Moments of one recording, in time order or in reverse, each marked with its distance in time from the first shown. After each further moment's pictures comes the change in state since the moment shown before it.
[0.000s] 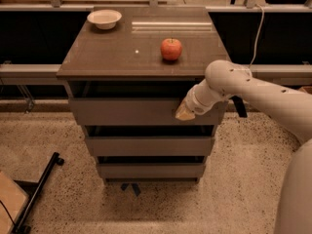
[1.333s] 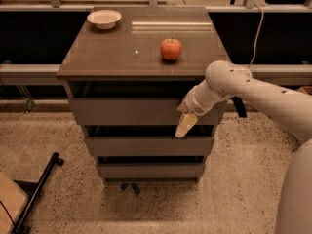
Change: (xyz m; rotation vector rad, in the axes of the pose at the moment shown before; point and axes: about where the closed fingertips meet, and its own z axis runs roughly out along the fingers) arm -0.004 -0.001 0.004 -0.004 -0.007 0.000
